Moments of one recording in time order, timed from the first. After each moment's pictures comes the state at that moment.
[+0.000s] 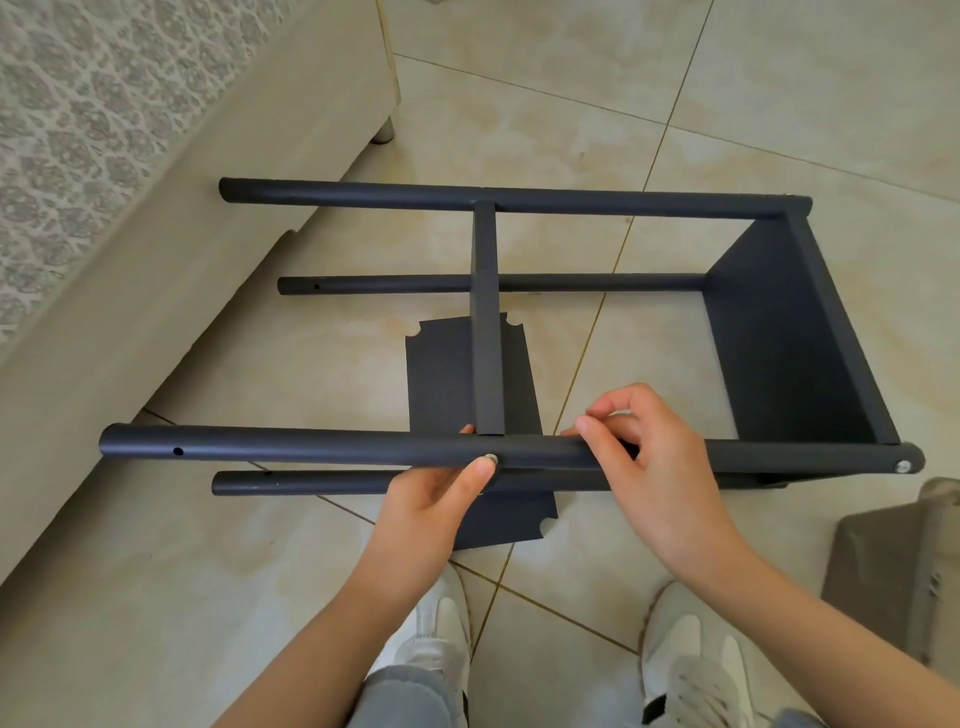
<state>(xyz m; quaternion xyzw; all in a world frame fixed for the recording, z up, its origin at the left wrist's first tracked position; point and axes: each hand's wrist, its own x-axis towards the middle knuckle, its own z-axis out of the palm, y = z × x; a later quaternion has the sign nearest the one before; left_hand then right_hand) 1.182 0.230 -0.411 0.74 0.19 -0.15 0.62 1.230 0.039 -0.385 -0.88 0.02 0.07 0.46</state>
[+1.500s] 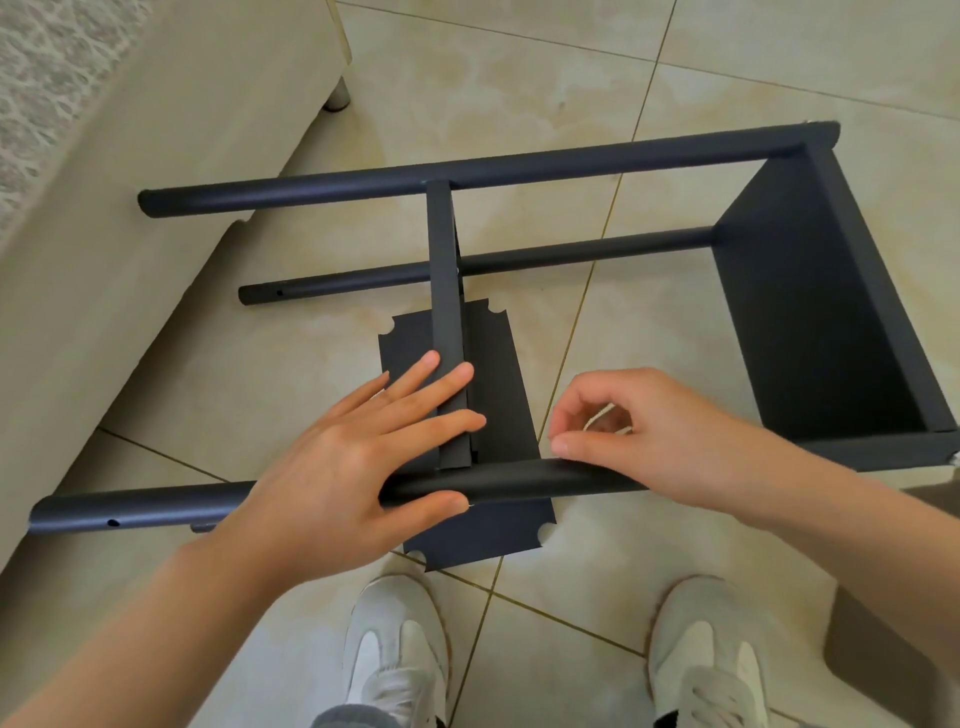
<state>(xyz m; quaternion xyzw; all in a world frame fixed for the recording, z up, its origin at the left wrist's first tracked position) 1.241 0.282 -0.384 0.93 -0.27 -0.10 0.22 1.283 0.015 -0.365 -0.85 -0.08 0.34 0.40</state>
